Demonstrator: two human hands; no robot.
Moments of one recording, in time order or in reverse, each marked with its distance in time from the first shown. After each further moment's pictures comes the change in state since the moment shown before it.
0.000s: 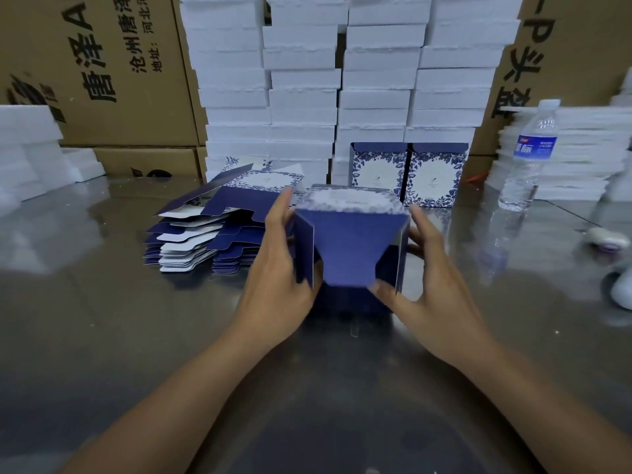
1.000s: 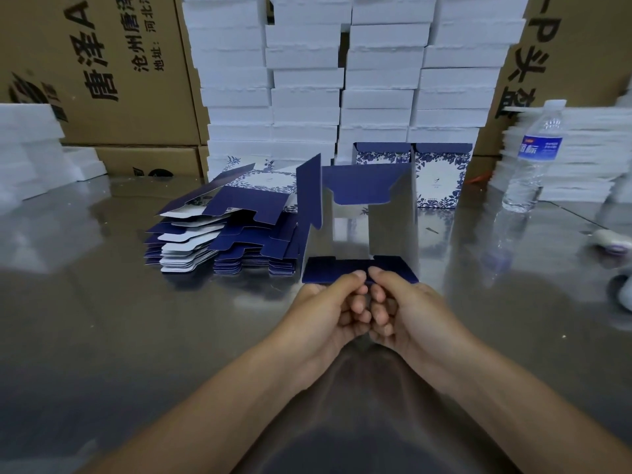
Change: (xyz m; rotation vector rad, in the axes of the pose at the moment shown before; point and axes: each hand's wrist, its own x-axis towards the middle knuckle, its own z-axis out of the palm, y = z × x) left_hand -0.012 0.043 0.032 -0.942 -0.225 -0.756; right_hand 0.000 -0.037 0.022 0.854 -0.140 0.768
